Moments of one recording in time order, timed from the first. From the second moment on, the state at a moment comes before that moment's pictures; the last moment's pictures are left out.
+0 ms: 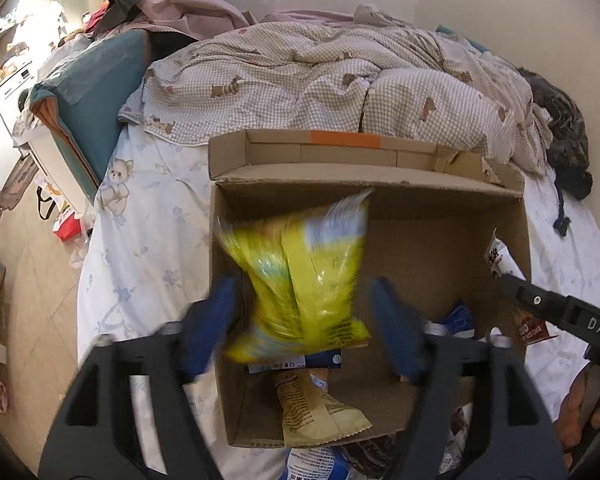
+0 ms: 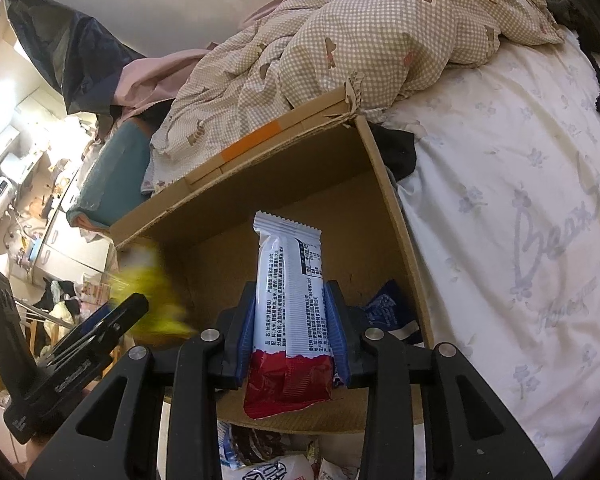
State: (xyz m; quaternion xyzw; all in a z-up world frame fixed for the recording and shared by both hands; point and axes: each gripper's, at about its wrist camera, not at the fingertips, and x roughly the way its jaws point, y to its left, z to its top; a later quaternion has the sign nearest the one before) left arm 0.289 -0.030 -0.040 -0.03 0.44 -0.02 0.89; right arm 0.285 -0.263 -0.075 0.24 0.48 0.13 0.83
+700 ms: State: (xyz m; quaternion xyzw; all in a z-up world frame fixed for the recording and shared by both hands) left arm 0.273 -0.021 -0.028 -0.04 0.43 -0.02 0.90; right arm 0.280 -0.262 -0.067 0.24 0.48 0.14 0.83
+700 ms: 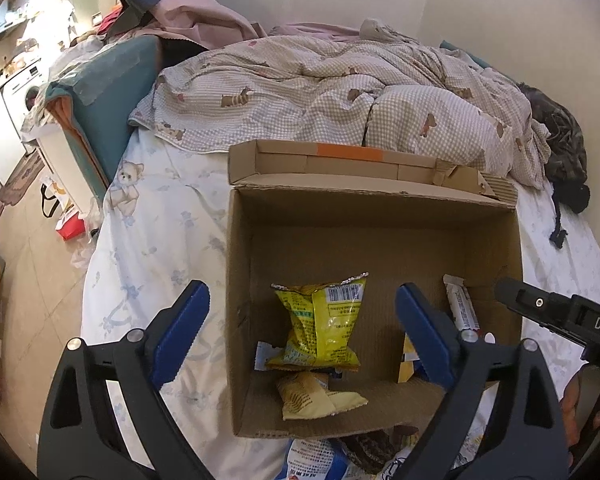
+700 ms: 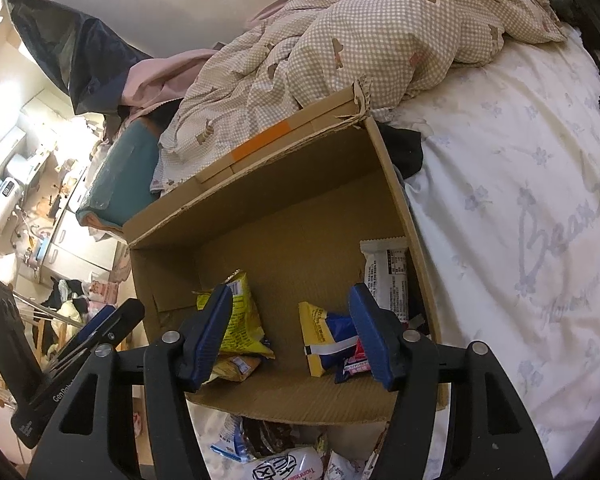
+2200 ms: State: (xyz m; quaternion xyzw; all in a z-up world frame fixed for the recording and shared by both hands) left arm 0.140 0.024 -0.036 -0.10 0.49 0.02 0.87; right arm 0.131 -0.316 -0.073 0.30 0.51 0.07 0.80
